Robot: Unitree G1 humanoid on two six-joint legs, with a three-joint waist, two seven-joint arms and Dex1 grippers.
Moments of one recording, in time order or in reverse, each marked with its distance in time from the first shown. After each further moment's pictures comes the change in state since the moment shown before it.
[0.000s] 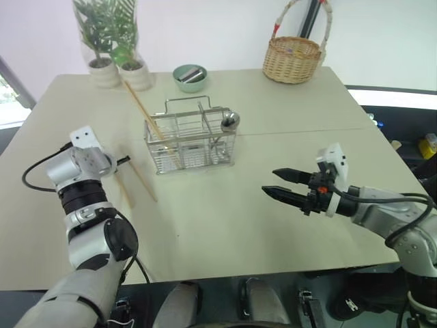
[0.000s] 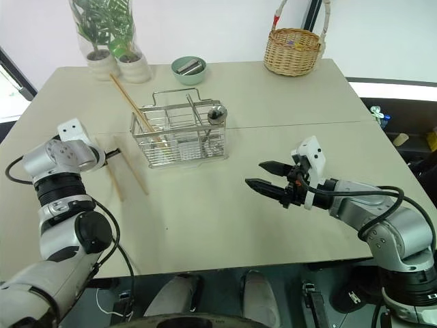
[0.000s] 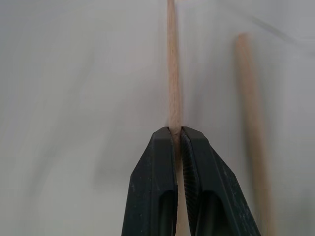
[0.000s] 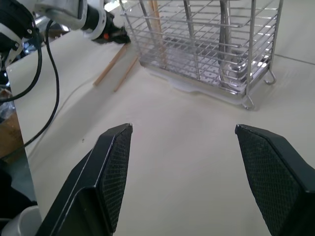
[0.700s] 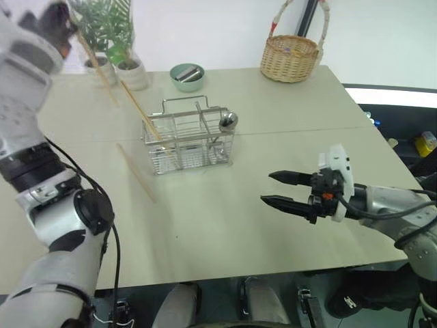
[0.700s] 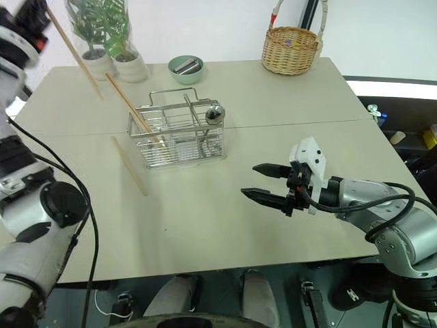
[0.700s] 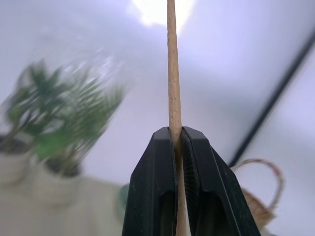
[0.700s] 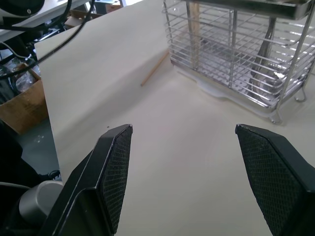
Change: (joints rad) left arm -0.255 0.201 0.000 -0.261 -0.460 -0.301 -0.411; right arm 0.009 -0.052 -0.020 -0.092 0.010 -0.037 0.095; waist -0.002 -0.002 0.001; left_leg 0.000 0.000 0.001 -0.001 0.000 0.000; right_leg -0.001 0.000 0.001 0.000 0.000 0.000
